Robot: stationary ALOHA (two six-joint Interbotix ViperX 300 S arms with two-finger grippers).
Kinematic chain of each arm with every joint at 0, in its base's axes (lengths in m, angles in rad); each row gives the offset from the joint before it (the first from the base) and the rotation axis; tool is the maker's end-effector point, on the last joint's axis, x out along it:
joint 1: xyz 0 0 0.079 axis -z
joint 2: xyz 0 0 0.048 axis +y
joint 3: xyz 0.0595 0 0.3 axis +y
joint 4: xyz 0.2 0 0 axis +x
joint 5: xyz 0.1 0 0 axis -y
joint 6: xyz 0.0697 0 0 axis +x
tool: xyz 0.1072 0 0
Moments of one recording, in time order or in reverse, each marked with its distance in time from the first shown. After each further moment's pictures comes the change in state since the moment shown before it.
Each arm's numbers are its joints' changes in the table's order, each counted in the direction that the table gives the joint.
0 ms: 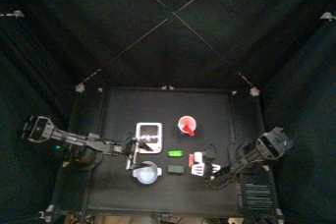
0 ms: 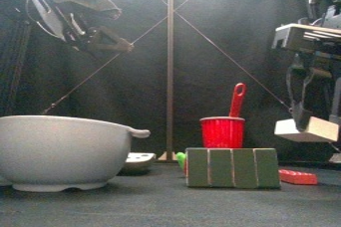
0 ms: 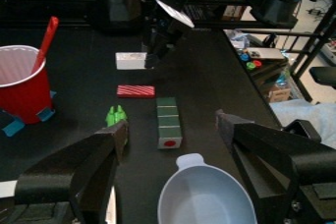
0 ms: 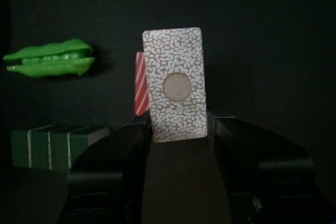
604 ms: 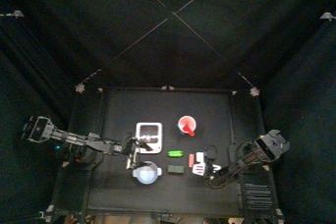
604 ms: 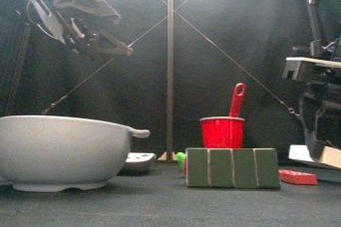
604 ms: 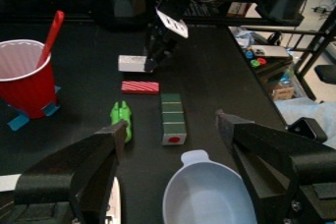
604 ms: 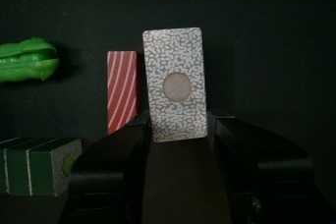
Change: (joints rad) left arm -0.008 -0.002 0.003 0.000 -0.008 0.000; right arm 0.003 0.066 0.048 -0.002 0.083 0.054
